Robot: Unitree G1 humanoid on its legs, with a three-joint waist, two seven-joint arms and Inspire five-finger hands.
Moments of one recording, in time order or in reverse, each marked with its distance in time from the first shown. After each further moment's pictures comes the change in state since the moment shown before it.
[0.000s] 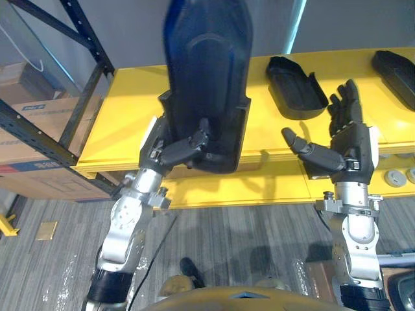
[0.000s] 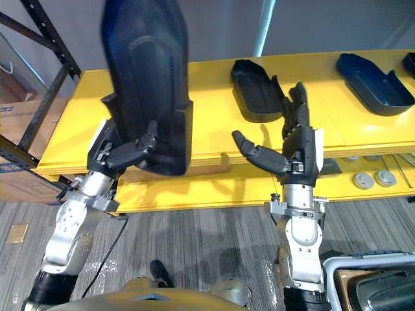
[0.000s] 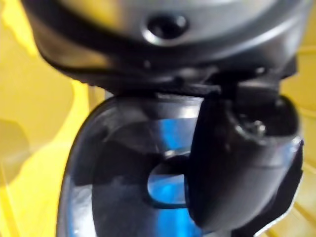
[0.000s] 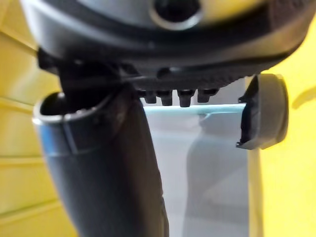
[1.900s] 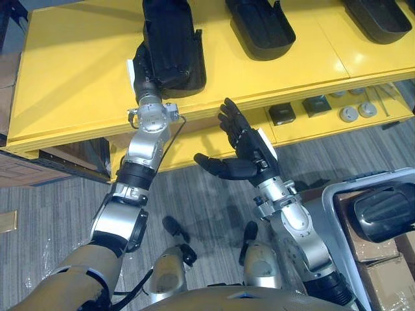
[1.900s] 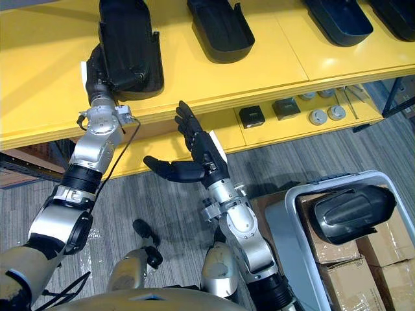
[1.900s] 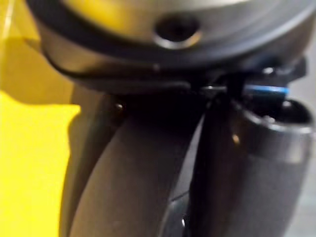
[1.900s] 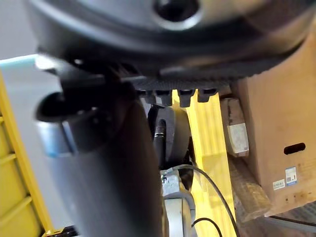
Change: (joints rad) left arm -0.771 0.002 0.012 0.707 0.073 0.267 0.653; right arm -0.131 0.042 0.471 -0.023 0.061 0.212 0.052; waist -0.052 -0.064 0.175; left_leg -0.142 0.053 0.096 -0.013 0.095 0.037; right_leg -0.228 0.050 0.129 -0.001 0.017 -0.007
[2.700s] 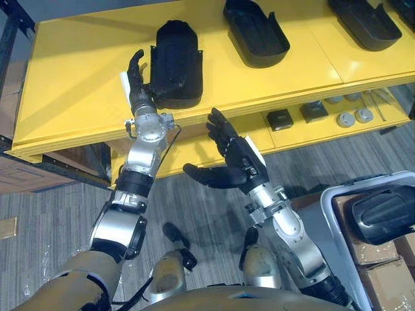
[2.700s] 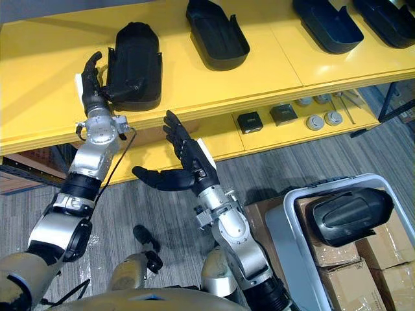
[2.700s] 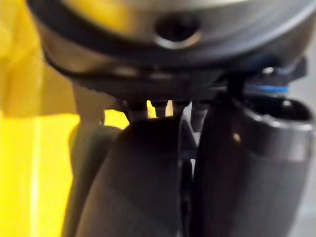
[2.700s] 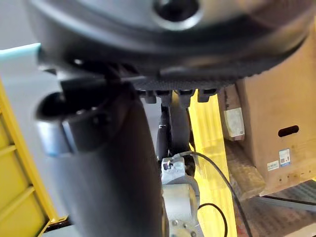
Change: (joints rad) left arm 0.119 -0.011 0.036 0.003 0.089 -0.095 0.043; right arm 0.041 -0.002 0.077 -0.004 0.001 0.019 -0.013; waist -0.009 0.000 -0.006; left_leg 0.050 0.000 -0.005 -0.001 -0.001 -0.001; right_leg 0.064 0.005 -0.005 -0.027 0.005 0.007
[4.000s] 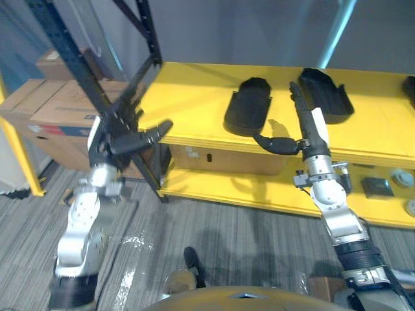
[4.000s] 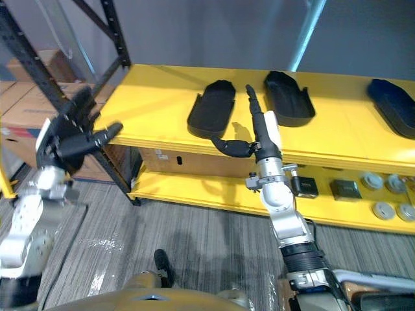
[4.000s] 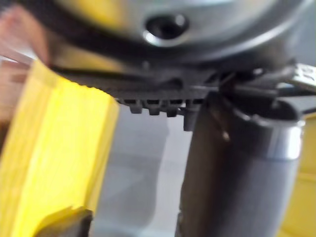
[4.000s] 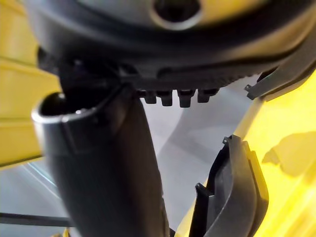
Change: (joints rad) left arm 0.866 0.120 0.208 -0.849 -0.461 0.037 -0.591; right arm -0.249 -0.266 -0.341 0.375 -0.414 -0.107 -0.250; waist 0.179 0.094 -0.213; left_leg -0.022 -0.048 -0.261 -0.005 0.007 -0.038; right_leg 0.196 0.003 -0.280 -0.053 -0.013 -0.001
